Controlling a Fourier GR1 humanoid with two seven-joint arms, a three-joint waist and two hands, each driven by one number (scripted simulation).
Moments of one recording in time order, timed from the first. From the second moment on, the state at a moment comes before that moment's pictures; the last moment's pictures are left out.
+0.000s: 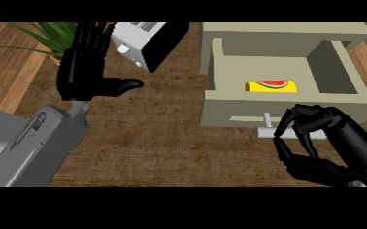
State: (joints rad) left arm -0.54 0.44 -0.37 -1.37 0.83 0.37 -0.31; right arm -0.05 -0.28 0.04 -2.01 0.15 0.37 0.09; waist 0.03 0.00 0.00
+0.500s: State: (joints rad) left arm -0.31 0.53 -0.28 -1.44 0.85 0.20 -0.37; right arm -0.13 -0.33 0.19 -1.75 0.56 0.27 -0.09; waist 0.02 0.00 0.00
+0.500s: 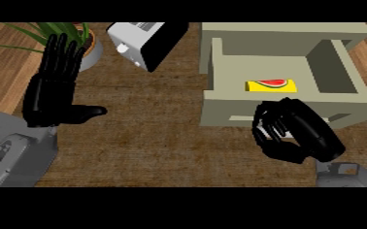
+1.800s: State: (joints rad) left arm -0.09 0.54 -0.04 -1.44 0.82 -0.11 -0.37; right arm -0.74 -0.21 0.04 -0.54 0.79 0.00 -0.47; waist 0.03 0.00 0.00
